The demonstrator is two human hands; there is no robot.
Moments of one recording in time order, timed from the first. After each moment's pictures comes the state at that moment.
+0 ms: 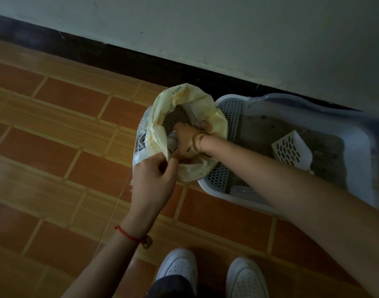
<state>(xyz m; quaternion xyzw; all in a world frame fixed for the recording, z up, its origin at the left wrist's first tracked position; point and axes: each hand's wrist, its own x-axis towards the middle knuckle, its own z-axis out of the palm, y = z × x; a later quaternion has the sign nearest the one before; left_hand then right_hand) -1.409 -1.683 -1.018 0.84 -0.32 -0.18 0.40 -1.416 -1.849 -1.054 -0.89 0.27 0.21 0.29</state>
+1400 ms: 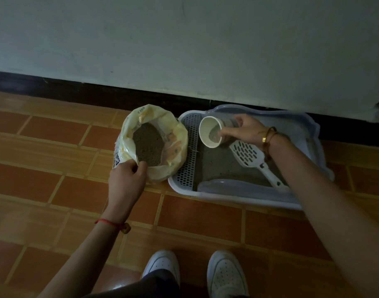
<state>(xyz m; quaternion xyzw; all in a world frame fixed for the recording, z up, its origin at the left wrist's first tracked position) -1.412 -1.690 -1.014 0.88 -0.33 -0.15 0.32 -1.615 -1.933 -0.978 -0.73 0.51 -0.03 0.46</state>
